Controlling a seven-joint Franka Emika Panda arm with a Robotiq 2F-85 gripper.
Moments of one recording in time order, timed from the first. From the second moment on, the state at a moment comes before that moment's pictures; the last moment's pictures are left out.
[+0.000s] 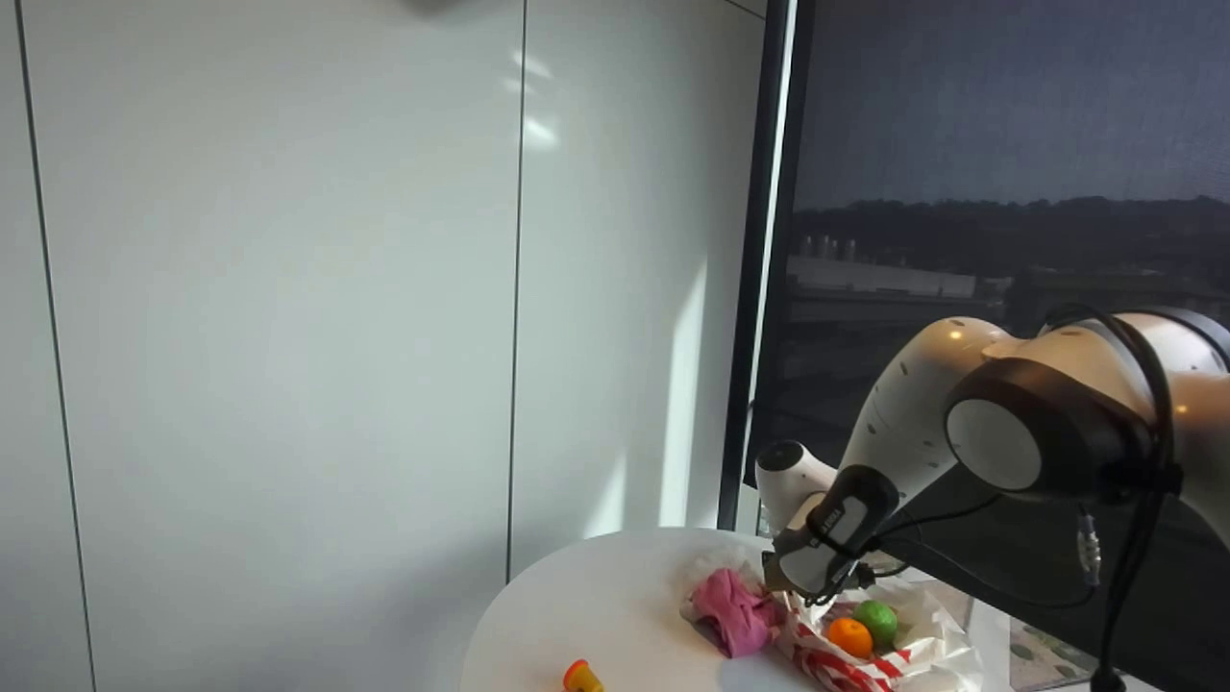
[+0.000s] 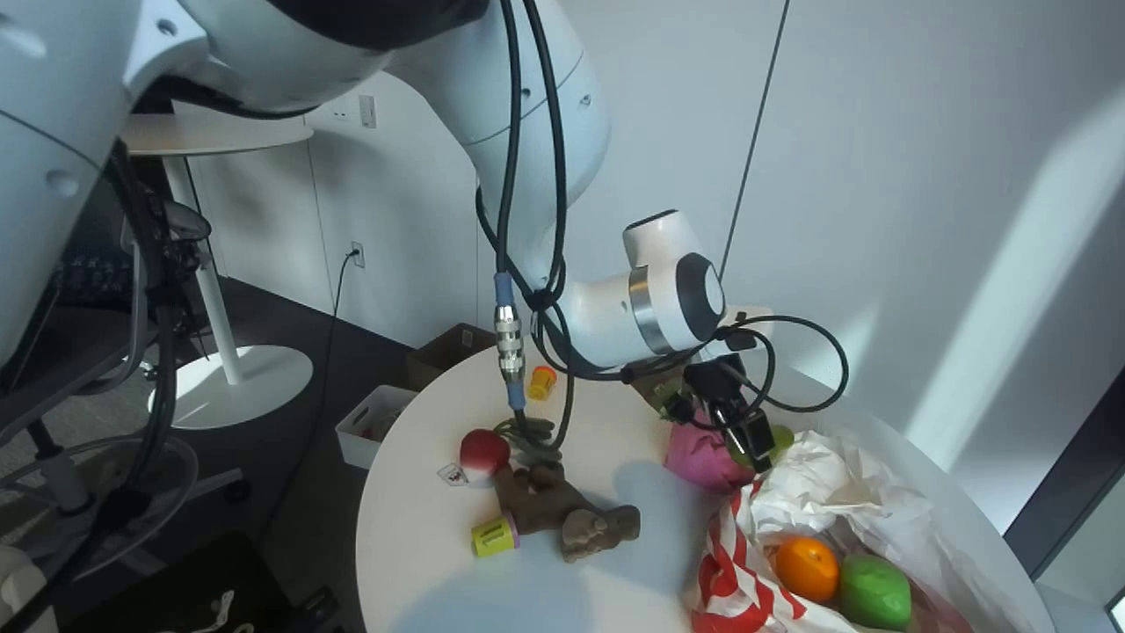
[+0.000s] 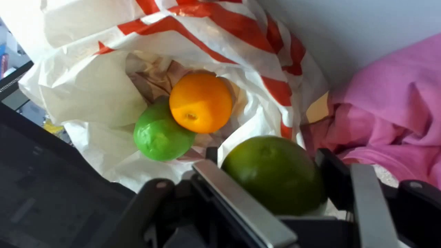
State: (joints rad) arm 0.45 0.66 -0.55 -1.89 -0.44 2.68 0.97
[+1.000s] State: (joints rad) arm 0.35 0.90 -0.56 -1.70 -0.56 2.40 1.33
